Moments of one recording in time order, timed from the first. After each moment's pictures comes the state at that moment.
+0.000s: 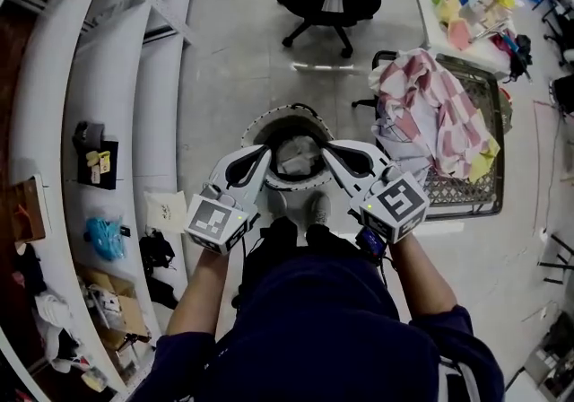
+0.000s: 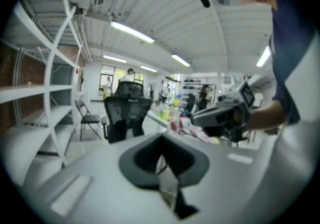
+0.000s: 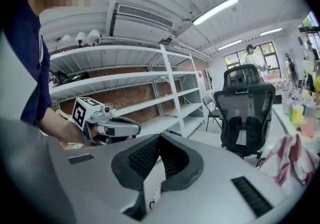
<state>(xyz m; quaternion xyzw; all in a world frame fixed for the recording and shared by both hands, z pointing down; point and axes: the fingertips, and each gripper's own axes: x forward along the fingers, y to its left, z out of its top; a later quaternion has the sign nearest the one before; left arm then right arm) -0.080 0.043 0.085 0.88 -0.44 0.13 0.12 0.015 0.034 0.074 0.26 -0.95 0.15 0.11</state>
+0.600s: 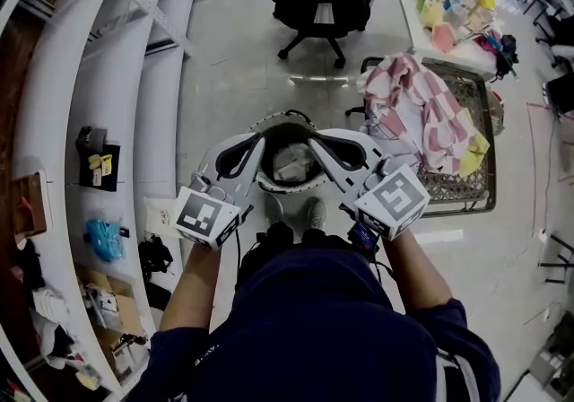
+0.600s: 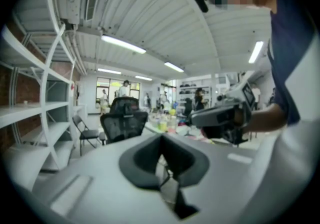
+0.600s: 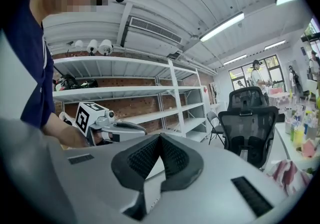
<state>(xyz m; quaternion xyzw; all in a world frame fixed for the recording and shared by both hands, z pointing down) -0.058 0.053 0.011 0.90 -0.43 0.11 0.04 0.016 0.053 -0.010 0.25 -0.96 0.10 0.05</state>
